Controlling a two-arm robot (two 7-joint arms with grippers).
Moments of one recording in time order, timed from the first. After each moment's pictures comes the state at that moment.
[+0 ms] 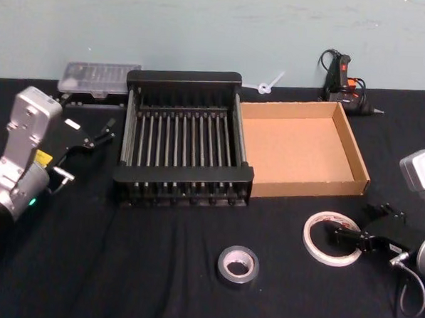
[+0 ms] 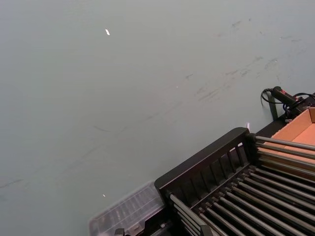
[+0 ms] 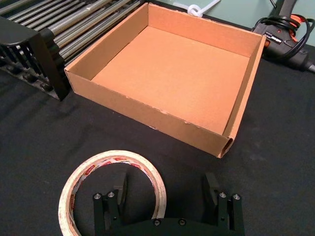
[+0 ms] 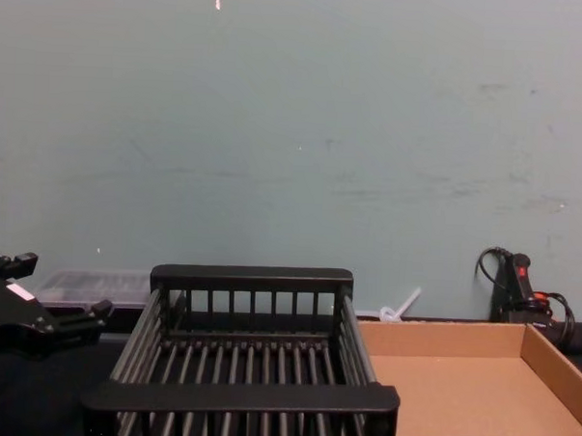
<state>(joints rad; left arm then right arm) -0.20 0.60 0.45 -1.41 -0.25 -0.12 0.03 -0.02 0.61 -0.25 -1.62 0.35 0.39 0.32</state>
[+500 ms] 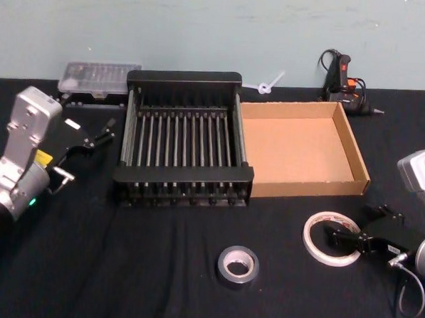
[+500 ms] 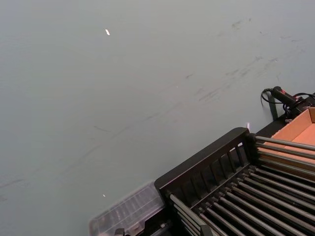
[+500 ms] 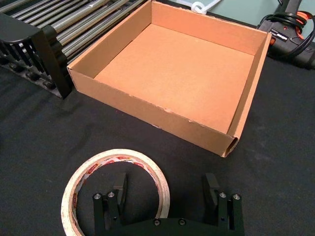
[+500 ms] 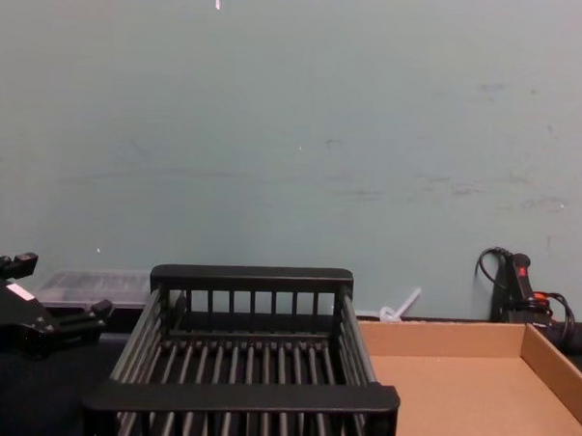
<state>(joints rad) -0.20 0.60 0.45 -1.41 -0.25 -0.12 0.03 -0.02 0.60 -0.25 -1.62 0.34 0.40 0.35</state>
